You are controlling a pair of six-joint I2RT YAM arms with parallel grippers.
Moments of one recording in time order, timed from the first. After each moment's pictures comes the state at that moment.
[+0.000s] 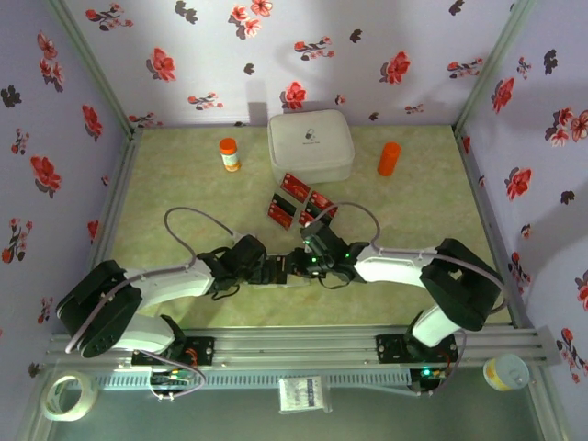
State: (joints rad) left arm -0.88 1.37 0.55 -0.26 -0.21 -0.73; right arm 0.91 1.55 0.72 -0.01 -0.26 0.95
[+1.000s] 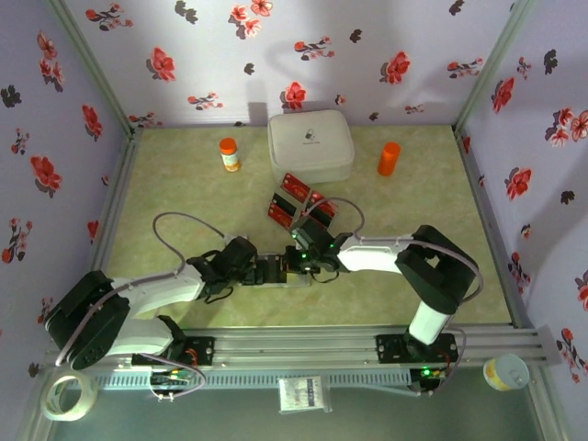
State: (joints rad) left arm -0.84 1.28 0.48 -0.25 -0.20 -0.73; right arm 0.91 1.72 0.86 -0.09 -0.24 0.88
